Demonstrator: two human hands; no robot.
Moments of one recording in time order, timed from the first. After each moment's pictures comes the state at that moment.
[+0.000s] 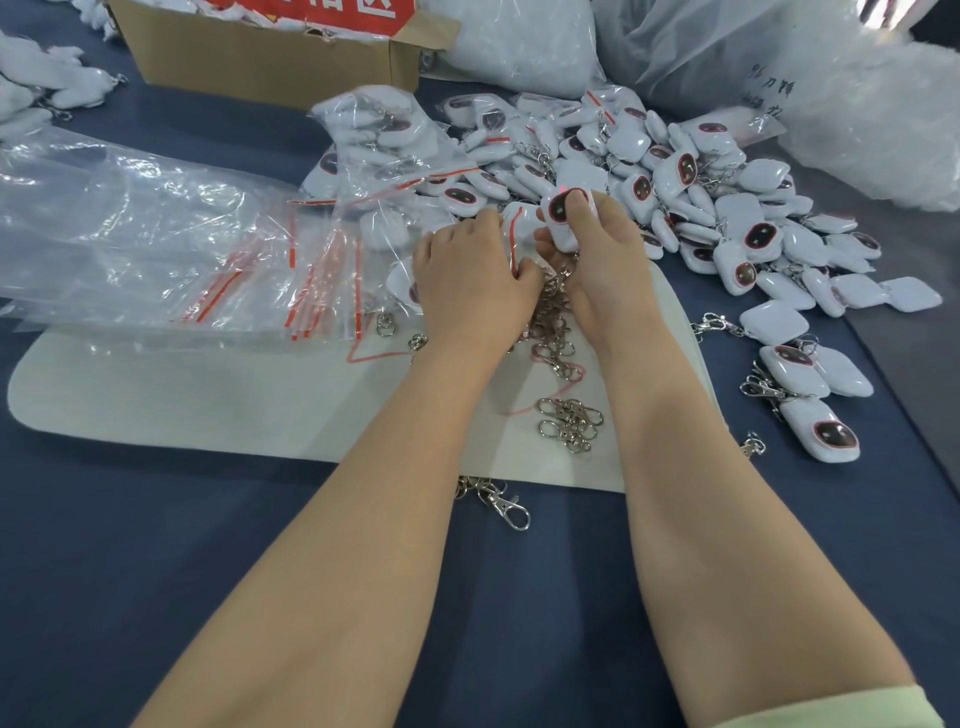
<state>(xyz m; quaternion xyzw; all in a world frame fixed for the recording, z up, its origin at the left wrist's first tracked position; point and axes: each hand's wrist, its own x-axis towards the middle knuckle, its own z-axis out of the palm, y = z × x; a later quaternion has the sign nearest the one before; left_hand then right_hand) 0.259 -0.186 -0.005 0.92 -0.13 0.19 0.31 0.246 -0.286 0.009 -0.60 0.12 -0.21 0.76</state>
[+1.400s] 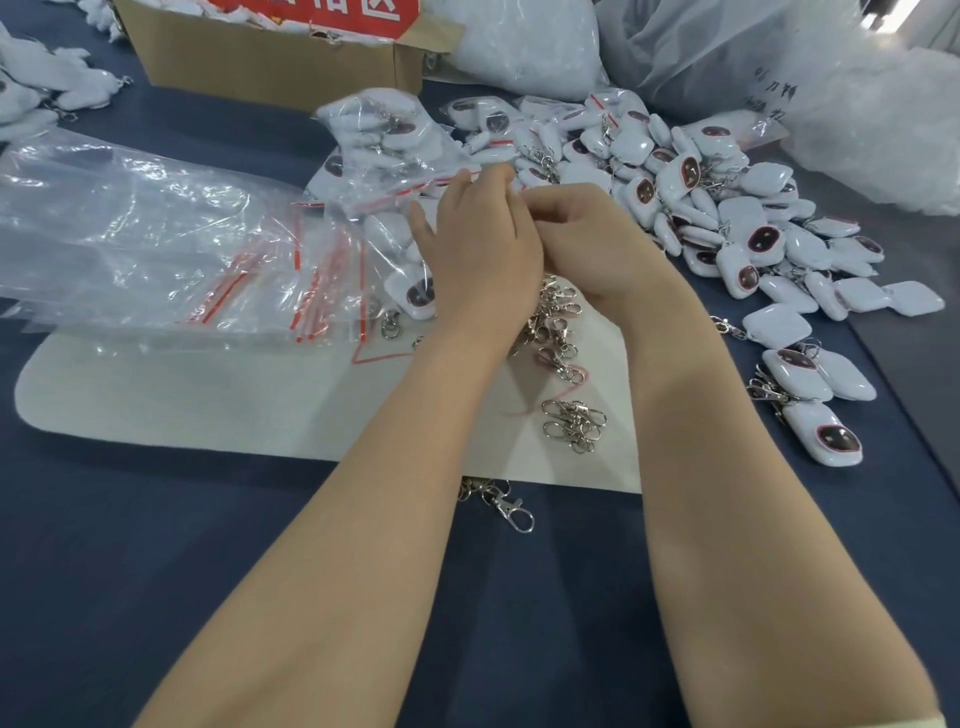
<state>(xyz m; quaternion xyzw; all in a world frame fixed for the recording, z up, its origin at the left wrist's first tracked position) 0.251 -0.189 0.029 0.87 -0.08 0.18 0.46 0.234 -0.276 0.051 -0.85 0.01 -0.06 0.52</state>
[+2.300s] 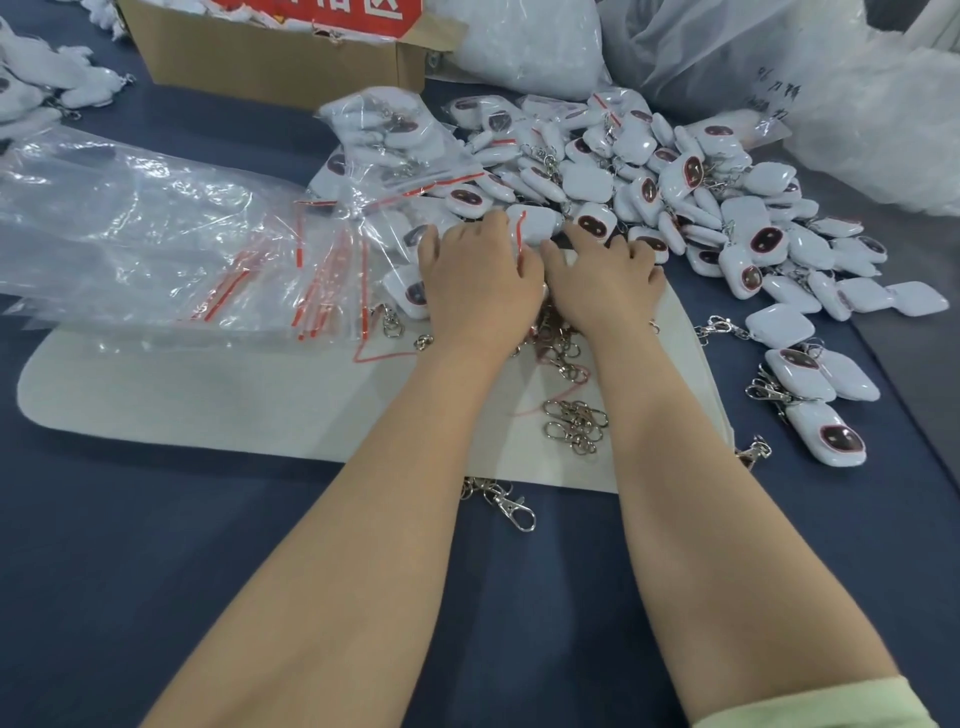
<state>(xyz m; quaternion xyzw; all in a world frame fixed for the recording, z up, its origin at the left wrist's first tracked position) 0.257 -0.186 -0.001 0.93 -0.12 0.16 0.30 0.250 -0.295 -0.003 -0.95 0.24 -0.09 0.17</state>
